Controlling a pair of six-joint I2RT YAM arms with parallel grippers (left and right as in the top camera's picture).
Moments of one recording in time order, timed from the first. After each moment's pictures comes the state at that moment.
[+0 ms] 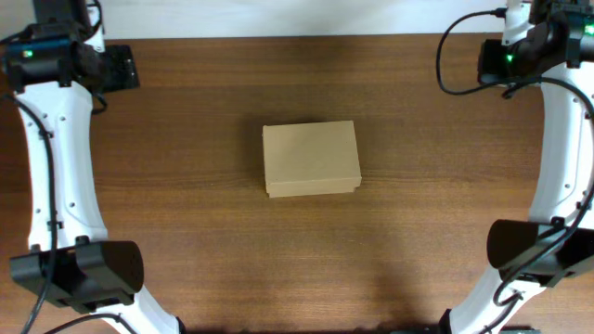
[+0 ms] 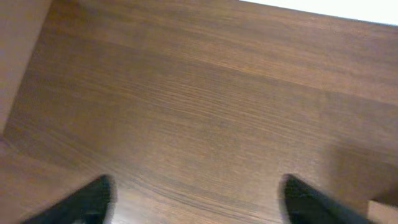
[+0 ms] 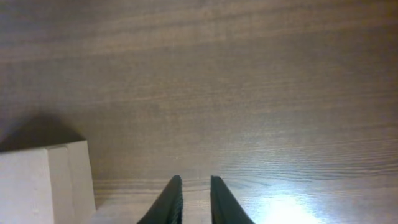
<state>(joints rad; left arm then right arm) 0.16 1.89 2.13 -1.21 -0.16 -0.04 -0.16 1.98 2.30 -1.41 -0.06 -0.05</state>
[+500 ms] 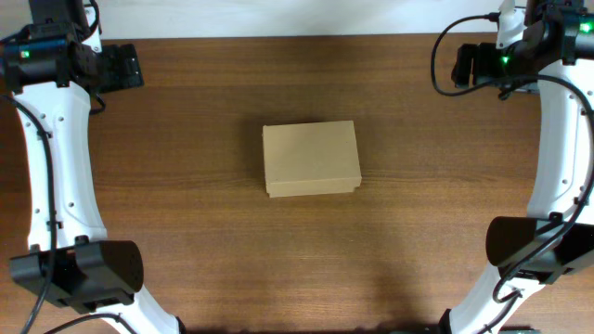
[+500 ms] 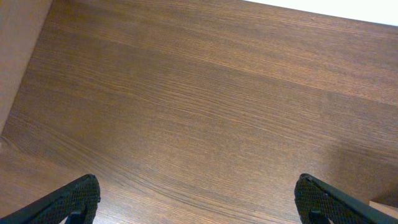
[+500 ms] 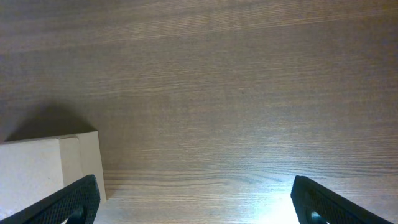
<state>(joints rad) 0.16 1.89 2.13 -1.21 -0.15 -0.04 -0.16 1.99 2.30 -1.44 -0.09 -0.05</state>
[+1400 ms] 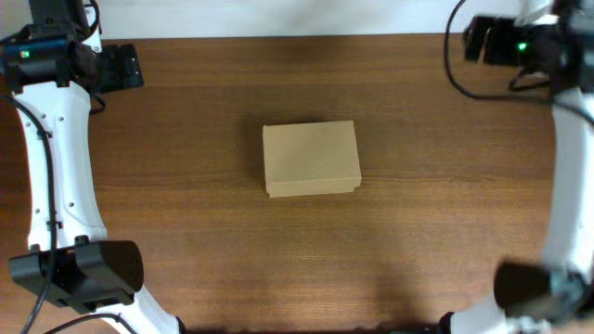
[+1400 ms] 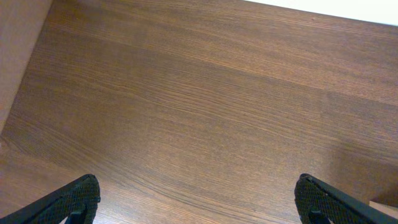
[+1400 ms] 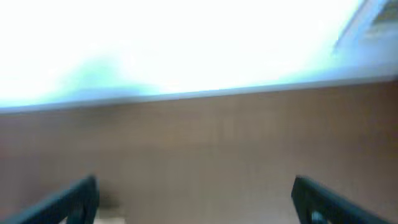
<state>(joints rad) 0.16 1.89 2.13 -1.21 -0.16 -0.04 -0.16 1.68 2.04 -0.95 -0.16 0.01</state>
